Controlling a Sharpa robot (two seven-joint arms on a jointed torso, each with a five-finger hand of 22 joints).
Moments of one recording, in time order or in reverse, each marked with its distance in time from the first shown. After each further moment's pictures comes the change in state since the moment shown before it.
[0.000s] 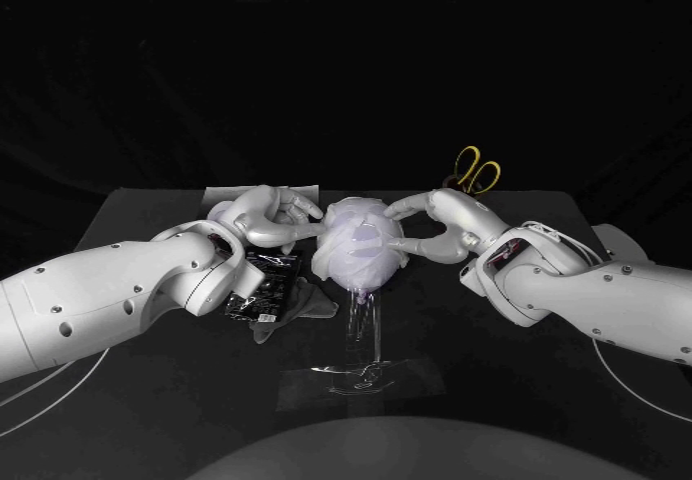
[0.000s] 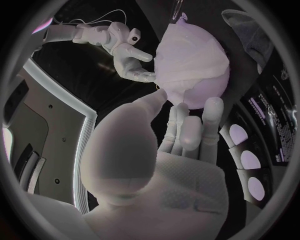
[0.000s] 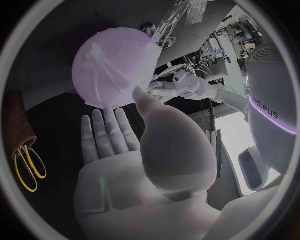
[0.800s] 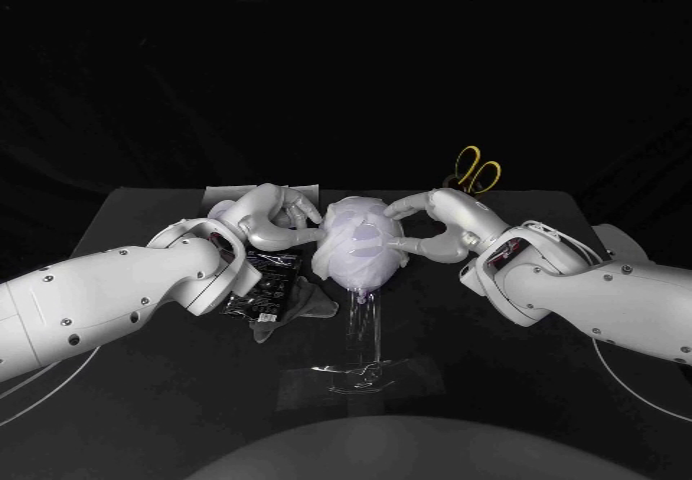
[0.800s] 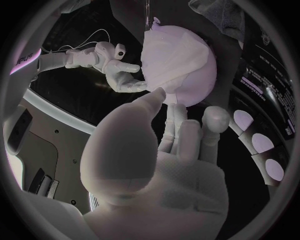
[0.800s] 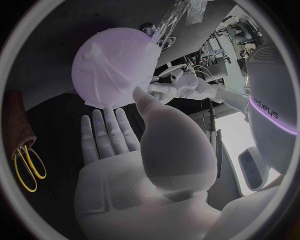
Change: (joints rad) left arm -0.003 0.005 -0.001 -0.012 -0.223 -0.037 -0.034; left_hand 0.007 0.000 -0.054 0.018 0.000 0.080 -0.033 0.052 -0.014 0.042 -0.035 0.084 0.030 0.136 -0.023 0.062 0.188 -0.017 0.139 -0.019 0.113 0.169; right arm 0.000 0.001 0.000 0.000 0.000 0.000 -0.001; right_hand 0.000 0.000 0.000 0.000 0.000 0.000 0.000 0.000 0.000 0.000 0.000 0.000 0.000 0.000 0.000 0.000 0.000 -0.006 0.000 0.000 0.000 0.000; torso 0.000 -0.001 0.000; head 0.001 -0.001
